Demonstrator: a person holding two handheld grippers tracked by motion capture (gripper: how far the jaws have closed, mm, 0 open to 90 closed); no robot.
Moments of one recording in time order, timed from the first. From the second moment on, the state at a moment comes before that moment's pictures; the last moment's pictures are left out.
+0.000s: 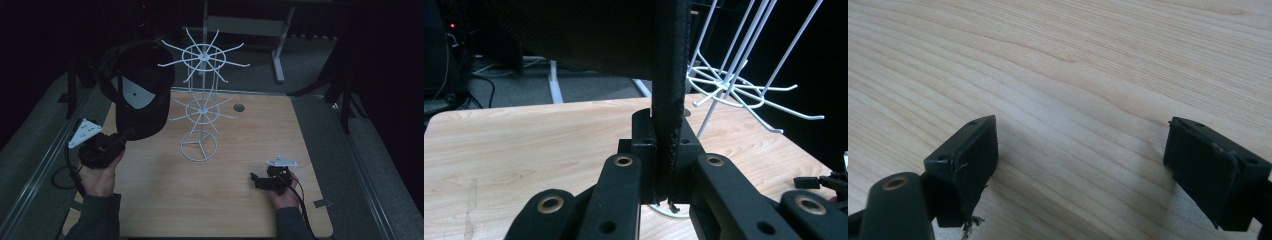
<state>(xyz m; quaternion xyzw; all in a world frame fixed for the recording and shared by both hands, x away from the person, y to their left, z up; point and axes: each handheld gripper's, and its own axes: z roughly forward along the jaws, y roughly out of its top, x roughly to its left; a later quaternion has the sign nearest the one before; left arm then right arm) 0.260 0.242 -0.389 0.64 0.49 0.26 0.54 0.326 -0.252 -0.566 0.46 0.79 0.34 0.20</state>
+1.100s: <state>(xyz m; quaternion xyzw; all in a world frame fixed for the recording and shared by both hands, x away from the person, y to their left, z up) 0.262 0.230 -0.376 0.64 0.47 0.30 0.52 0.326 -0.252 -0.566 0.46 0.79 0.34 0.20</state>
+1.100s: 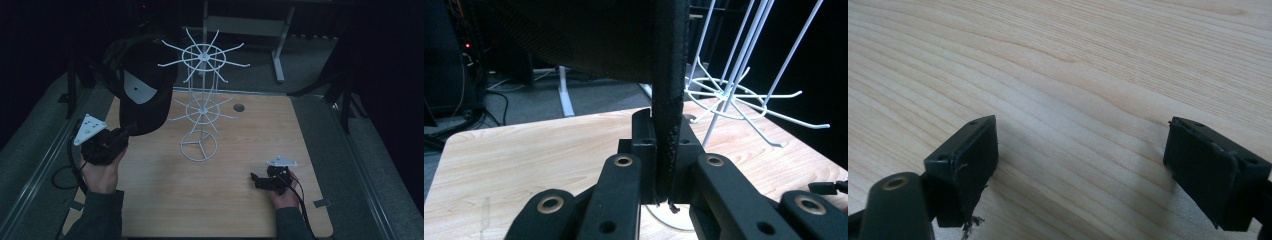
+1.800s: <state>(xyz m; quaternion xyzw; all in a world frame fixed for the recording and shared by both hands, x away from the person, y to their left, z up) 0.259 0.223 -0.380 0.66 0.46 0.31 0.51 0.326 -0.252 -0.566 0.46 0.79 0.34 0.20</state>
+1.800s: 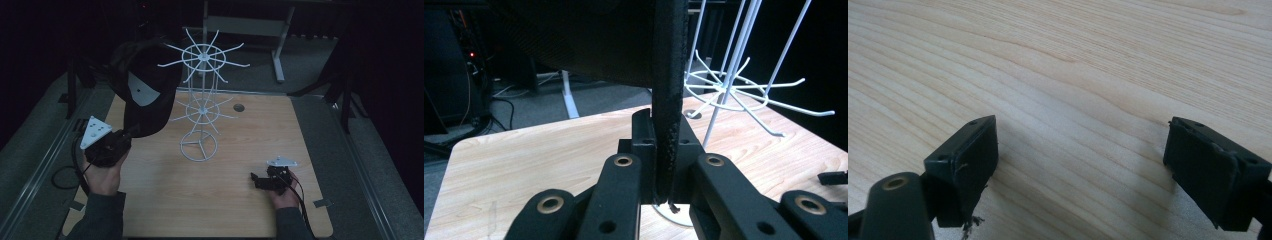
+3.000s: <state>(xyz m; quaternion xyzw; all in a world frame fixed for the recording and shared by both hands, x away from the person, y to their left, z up) 0.266 0.216 -0.397 0.69 0.43 0.31 0.49 0.326 -0.253 -0.566 0.46 0.79 0.34 0.20</state>
